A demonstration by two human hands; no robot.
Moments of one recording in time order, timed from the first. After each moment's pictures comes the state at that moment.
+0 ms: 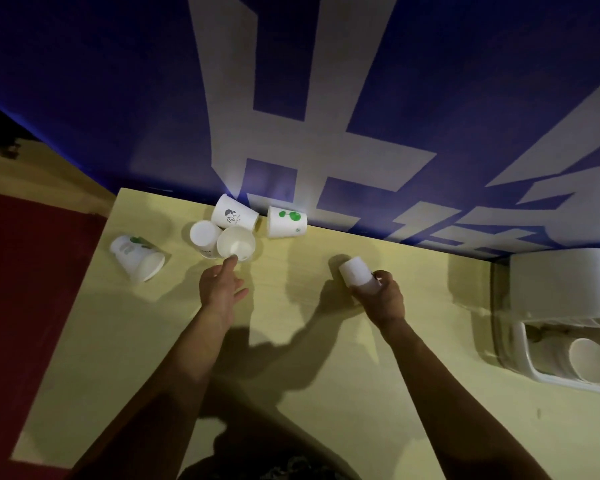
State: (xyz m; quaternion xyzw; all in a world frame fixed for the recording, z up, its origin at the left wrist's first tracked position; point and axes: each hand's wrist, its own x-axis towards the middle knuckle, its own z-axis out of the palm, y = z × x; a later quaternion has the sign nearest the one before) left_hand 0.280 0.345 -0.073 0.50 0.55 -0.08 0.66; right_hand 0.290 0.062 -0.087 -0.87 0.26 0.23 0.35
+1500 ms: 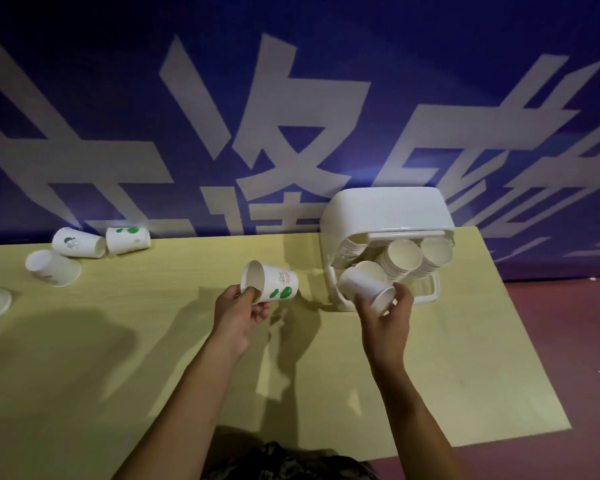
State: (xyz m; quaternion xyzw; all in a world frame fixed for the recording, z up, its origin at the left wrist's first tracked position) left_hand 0.167 -0.002 0.027 0.56 0.34 -0.17 0.74; right_hand 0.097 -0.220 0.026 -0.78 0.32 -0.17 0.51
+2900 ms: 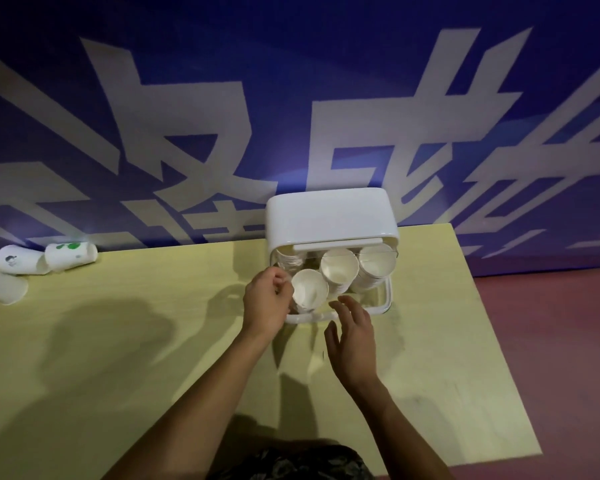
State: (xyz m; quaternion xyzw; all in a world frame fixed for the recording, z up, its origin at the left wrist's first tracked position) left_hand 0.191 -0.207 0.010 0.88 0.08 -0.07 0.47; right_hand 0.098 -0.359 -0.035 -0.93 0.10 -0.06 0.35
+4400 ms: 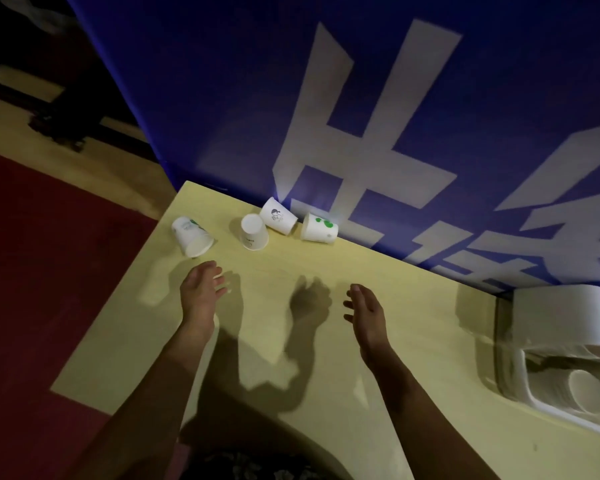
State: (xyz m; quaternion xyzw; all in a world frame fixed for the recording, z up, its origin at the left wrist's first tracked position) left_hand 0.183 0.407 -0.035 0.51 0.48 0.09 0.71; right_hand 0.217 0.133 -0.030 -0.77 0.19 0.17 0.58
